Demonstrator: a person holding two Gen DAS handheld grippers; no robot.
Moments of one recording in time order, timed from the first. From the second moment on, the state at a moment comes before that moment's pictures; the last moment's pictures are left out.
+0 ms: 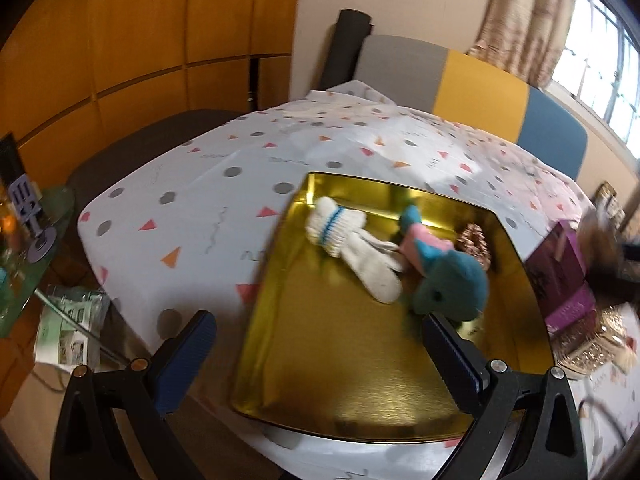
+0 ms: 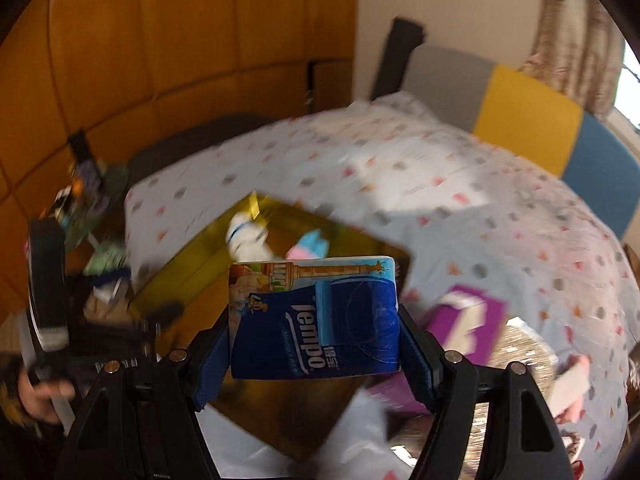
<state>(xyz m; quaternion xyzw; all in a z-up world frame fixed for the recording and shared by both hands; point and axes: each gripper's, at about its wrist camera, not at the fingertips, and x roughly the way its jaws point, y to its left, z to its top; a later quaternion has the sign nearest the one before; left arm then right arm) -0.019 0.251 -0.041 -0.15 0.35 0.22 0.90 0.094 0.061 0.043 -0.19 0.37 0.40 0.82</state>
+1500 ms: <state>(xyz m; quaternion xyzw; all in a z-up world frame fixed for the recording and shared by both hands) -0.013 0.197 -0.016 -0.07 0.35 0.16 0.92 0.078 -0.016 0.047 -0.13 0.35 0.34 0.86</state>
